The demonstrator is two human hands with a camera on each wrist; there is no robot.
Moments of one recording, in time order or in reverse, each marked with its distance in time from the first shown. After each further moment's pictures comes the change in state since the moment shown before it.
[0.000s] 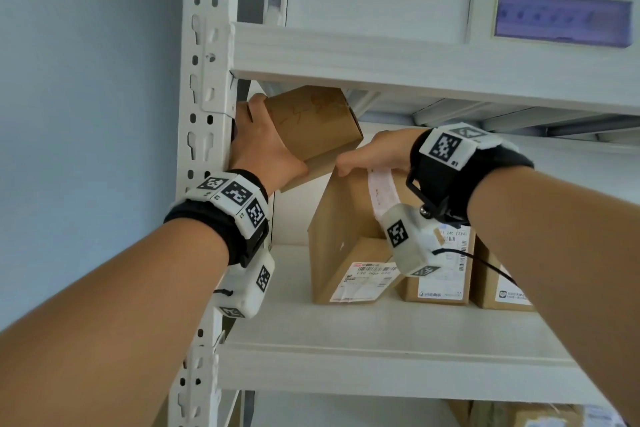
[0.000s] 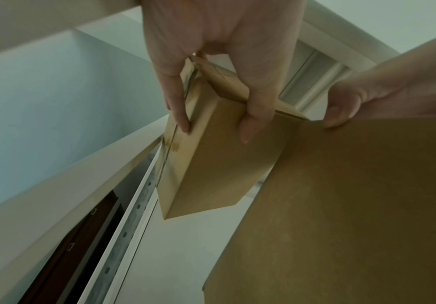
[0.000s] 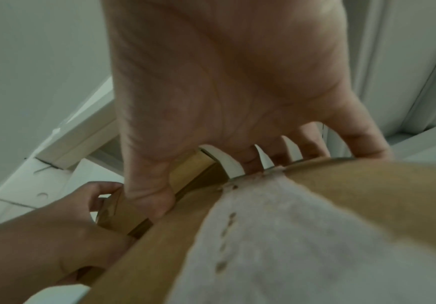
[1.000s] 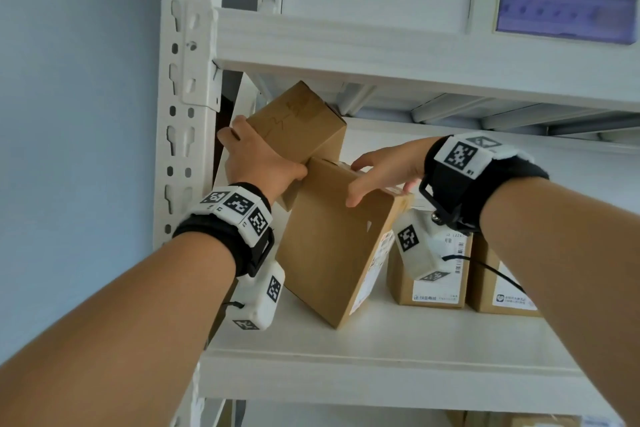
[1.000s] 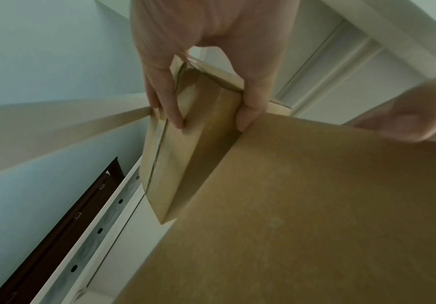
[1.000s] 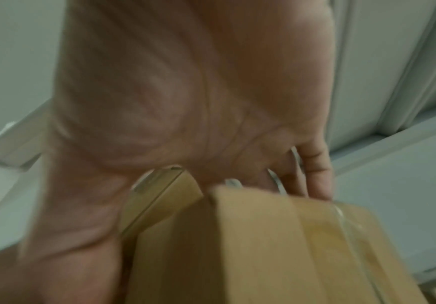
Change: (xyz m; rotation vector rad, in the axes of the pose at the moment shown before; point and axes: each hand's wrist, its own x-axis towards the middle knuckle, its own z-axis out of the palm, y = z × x) left_hand -0.003 -0.006 0.030 -0.097 0.036 -0.226; right_hand 0.013 0.024 0.001 -0.209 -0.222 -0.089
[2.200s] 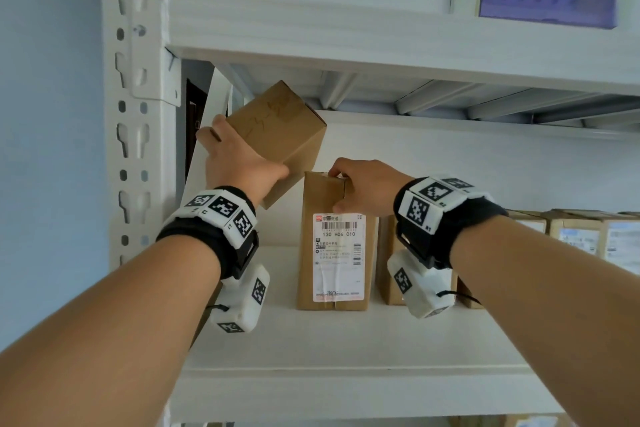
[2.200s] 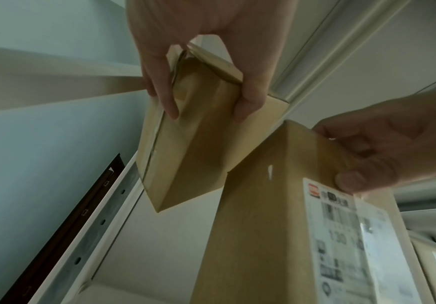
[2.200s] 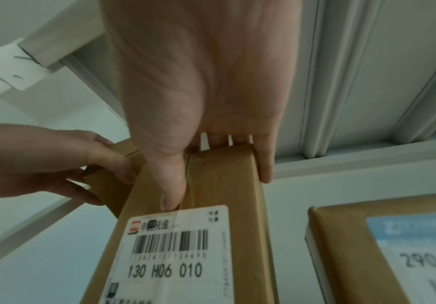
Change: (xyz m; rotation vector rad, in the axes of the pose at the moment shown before) left_hand 0.011 -0.009 0.024 0.014 0.018 0.034; right_hand 0.043 0.025 0.045 -0.042 0.342 -0.151
